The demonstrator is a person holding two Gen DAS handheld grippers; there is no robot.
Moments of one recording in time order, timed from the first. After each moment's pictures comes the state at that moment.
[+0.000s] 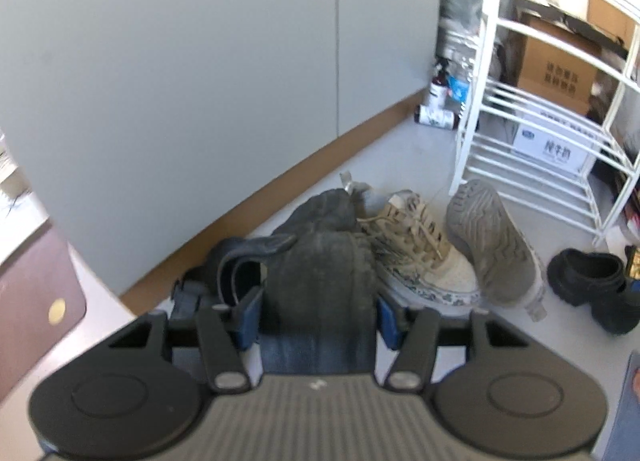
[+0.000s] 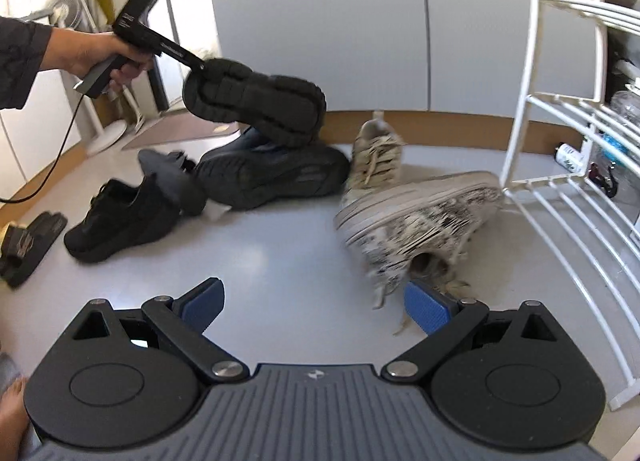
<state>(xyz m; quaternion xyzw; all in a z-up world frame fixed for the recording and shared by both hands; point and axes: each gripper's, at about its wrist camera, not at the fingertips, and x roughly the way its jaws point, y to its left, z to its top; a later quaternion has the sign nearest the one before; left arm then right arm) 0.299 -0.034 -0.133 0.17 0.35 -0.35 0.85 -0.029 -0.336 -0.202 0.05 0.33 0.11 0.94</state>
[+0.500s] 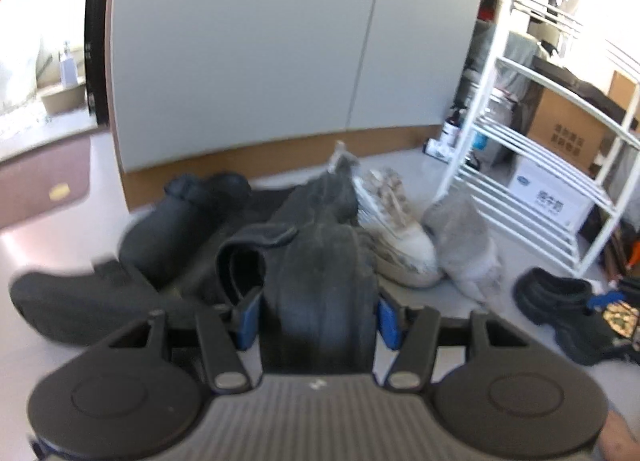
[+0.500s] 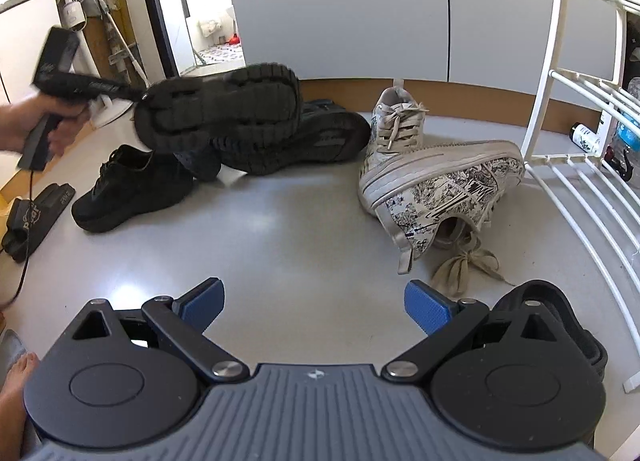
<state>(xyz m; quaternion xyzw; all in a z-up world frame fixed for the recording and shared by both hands) 0.163 0.024 -0.200 0.03 0.36 -0.31 0.88 -0.036 -0.321 -0.212 0.04 0.36 0.12 0.92</state>
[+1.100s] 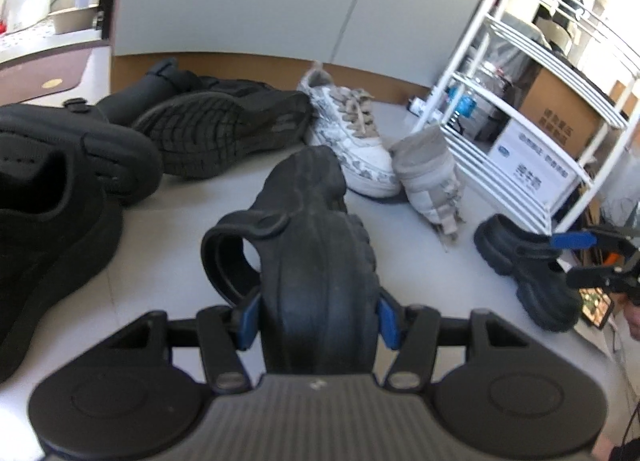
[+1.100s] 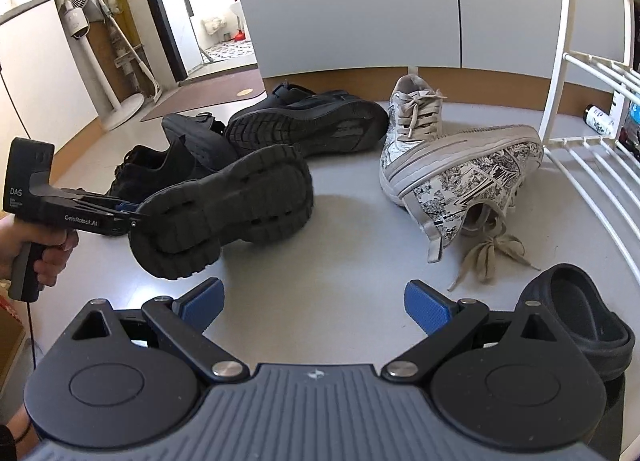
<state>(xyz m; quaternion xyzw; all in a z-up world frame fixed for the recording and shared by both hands) 0.077 0.000 -0.267 -0.01 0.41 -0.32 0.86 -0.037 -0.309 -0.216 0.06 0.38 0.14 0.91</state>
